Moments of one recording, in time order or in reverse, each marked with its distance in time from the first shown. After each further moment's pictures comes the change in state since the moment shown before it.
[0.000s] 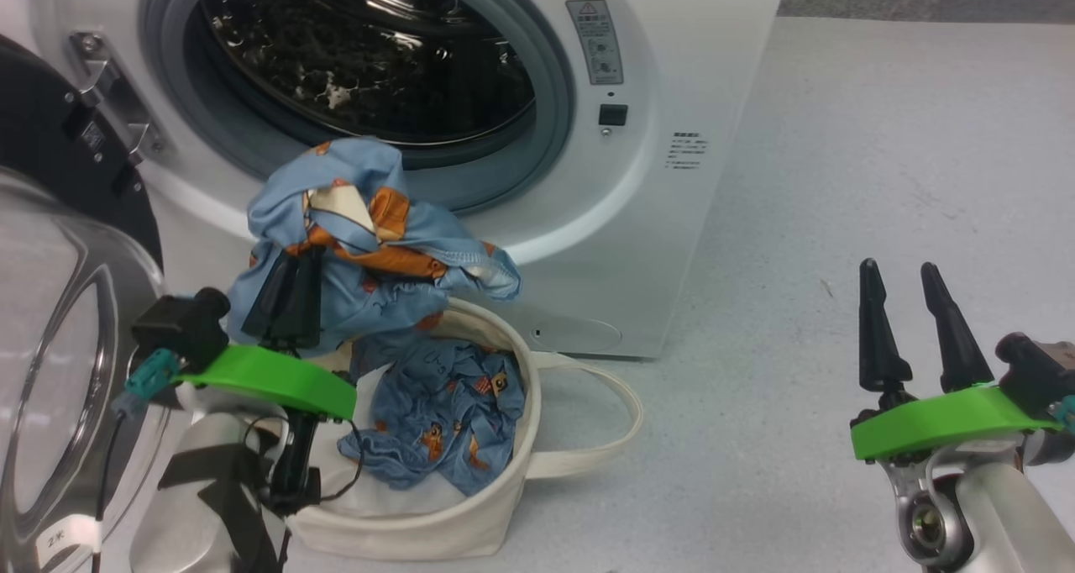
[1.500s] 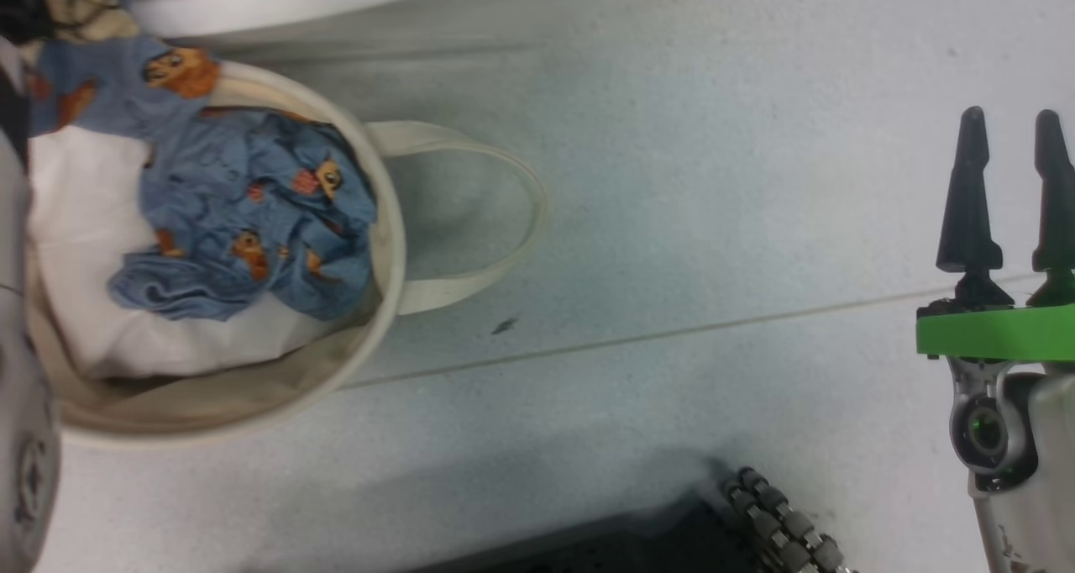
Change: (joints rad) left arm -0.976 0.138 0.065 0.552 0.193 0.014 -0.007; right arm -0.113 0.007 -0.128 -0.200 -0.089 0.000 0.000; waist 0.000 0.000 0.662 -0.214
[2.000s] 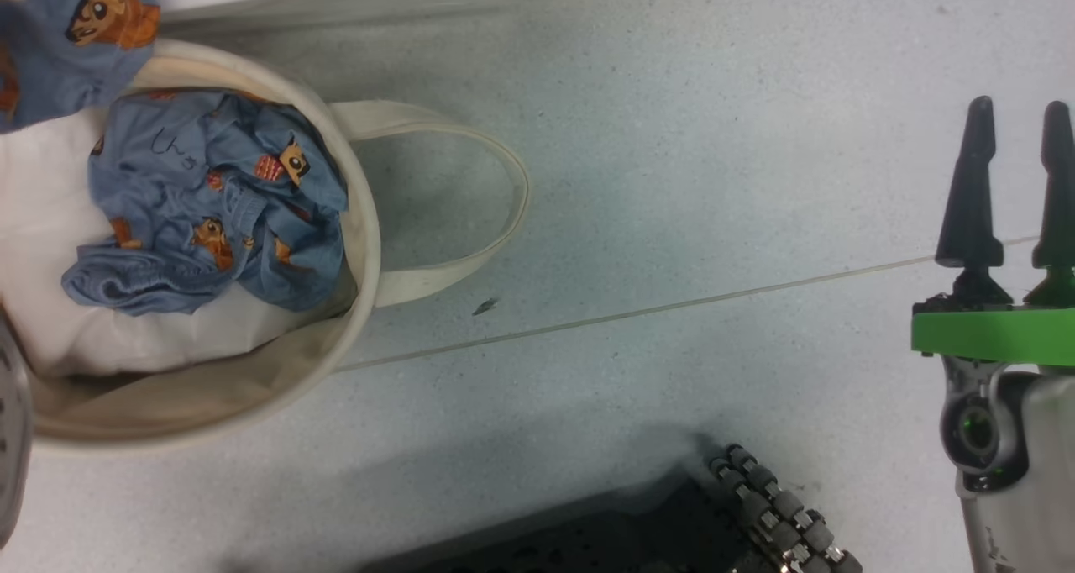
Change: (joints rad) left arm -0.096 0.019 0.103 -0.274 0.018 0.023 -0.002; right arm 0.006 0.052 -0.030 -0.053 -0.030 0.000 0.000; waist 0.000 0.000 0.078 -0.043
